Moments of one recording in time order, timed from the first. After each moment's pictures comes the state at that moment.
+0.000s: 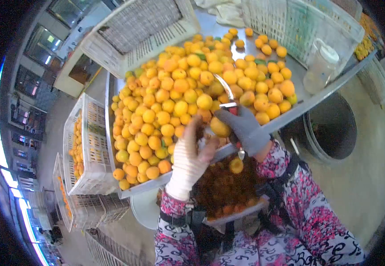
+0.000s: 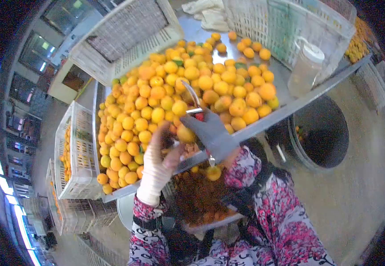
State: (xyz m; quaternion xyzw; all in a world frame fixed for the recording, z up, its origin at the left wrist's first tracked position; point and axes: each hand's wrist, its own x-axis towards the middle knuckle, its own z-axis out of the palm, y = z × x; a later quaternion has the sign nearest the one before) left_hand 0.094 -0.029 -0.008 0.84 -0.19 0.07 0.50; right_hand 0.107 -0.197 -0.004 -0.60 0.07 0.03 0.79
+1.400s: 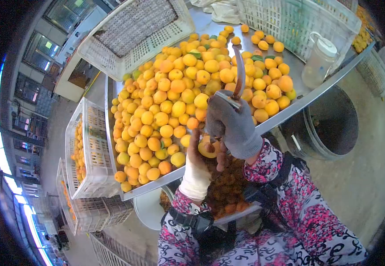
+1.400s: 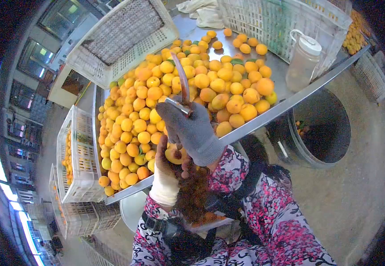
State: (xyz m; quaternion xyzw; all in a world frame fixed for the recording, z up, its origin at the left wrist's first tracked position) left_hand 0.078 -0.047 -0.002 0.28 0.19 -0.34 0.88; right_hand 0.095 -0.173 0.047 -0.42 0.02 -0.05 0.91
